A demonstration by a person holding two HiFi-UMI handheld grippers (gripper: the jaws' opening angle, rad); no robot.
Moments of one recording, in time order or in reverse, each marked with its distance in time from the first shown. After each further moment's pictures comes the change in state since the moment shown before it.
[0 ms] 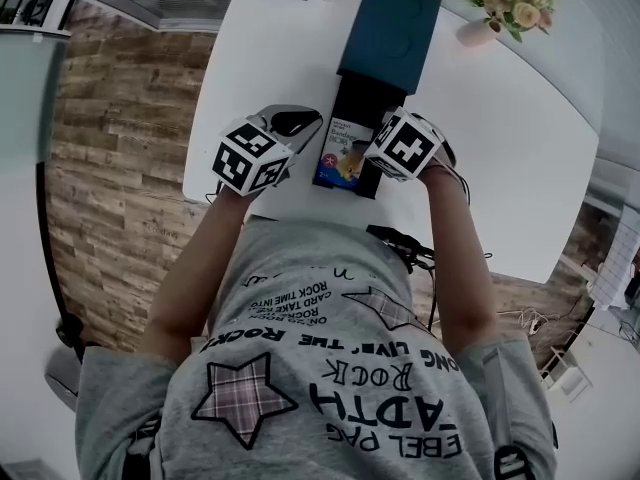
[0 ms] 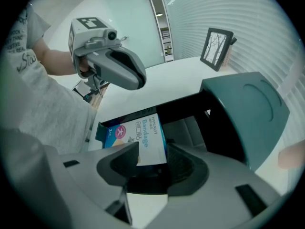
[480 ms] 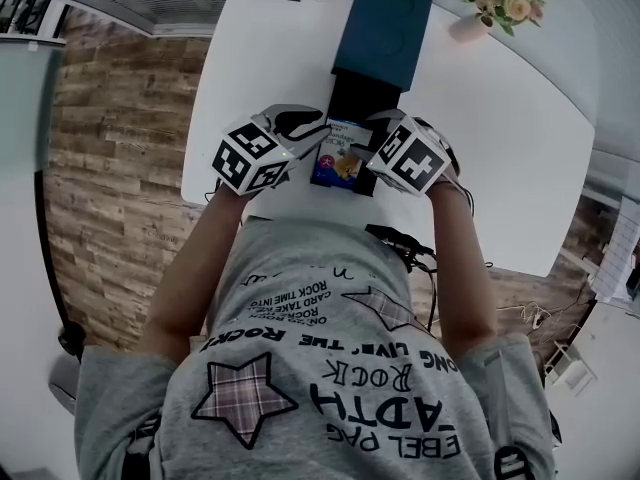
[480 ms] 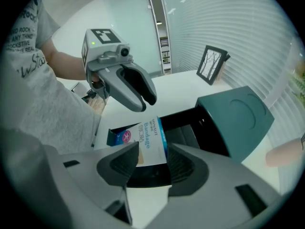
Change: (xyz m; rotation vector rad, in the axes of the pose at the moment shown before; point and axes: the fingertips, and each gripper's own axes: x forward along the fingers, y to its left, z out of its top) left arm 0.008 -0.021 0.006 0.060 0.005 -0.116; right arm -0.033 0.015 0.013 -0.006 -0.084 -0.061
